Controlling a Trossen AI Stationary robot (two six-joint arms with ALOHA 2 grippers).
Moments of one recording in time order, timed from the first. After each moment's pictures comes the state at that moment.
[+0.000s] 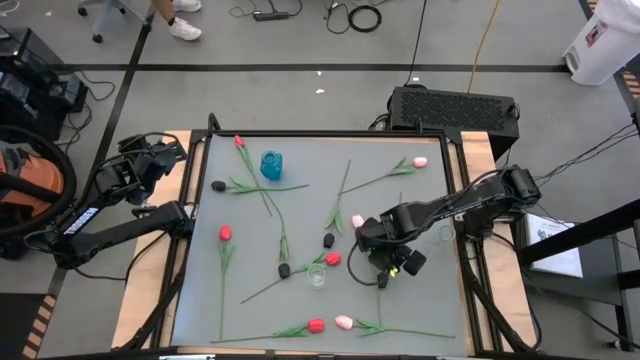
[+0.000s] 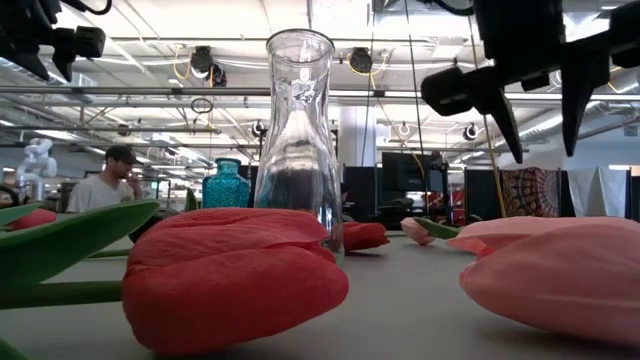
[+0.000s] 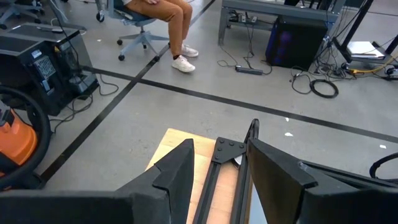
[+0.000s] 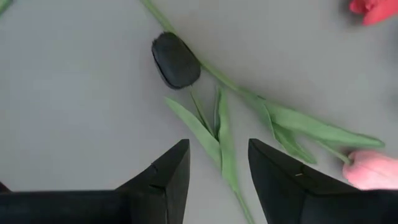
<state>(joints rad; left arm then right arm) 0.62 0.46 0.86 -1.27 -0.99 -0.88 0.25 1.63 1.19 -1.04 -0.16 -0.58</state>
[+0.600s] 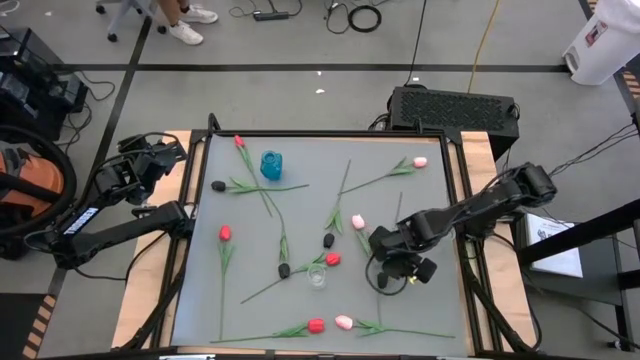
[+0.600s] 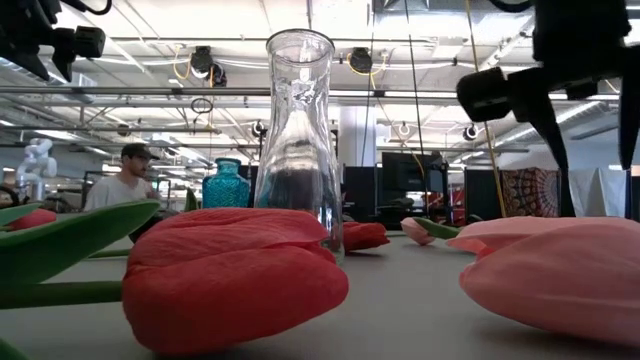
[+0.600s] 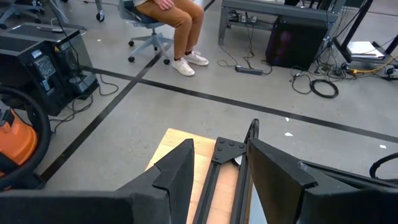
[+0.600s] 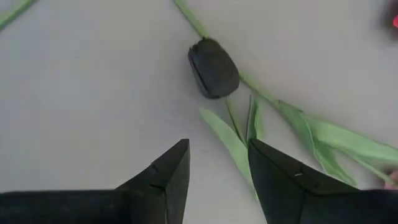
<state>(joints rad) 0.62 0.46 0.86 -1.27 -0.99 -0.88 0.33 1.48 0.98 -0.86 -0.17 -0.53</state>
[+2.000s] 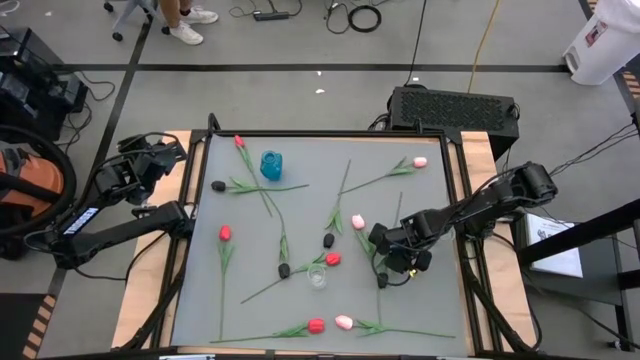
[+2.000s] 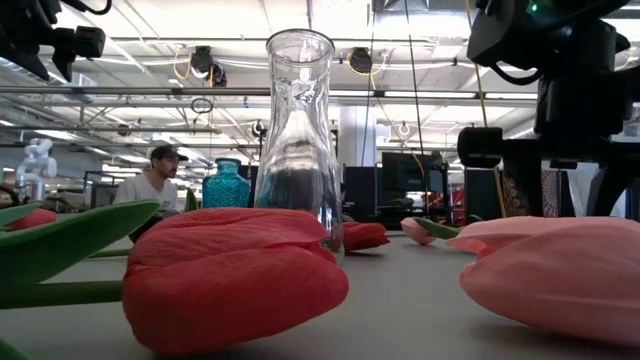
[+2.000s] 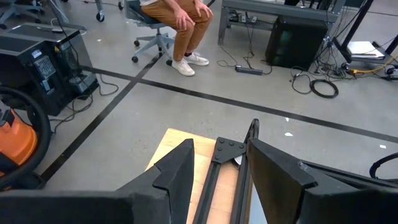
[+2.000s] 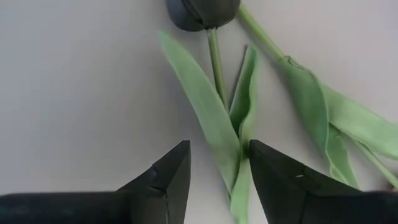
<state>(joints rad) 0.62 0.46 0.86 -1.27 -0.99 -0.88 0.27 1.49 0.72 -0.55 -0.06 -0.78</state>
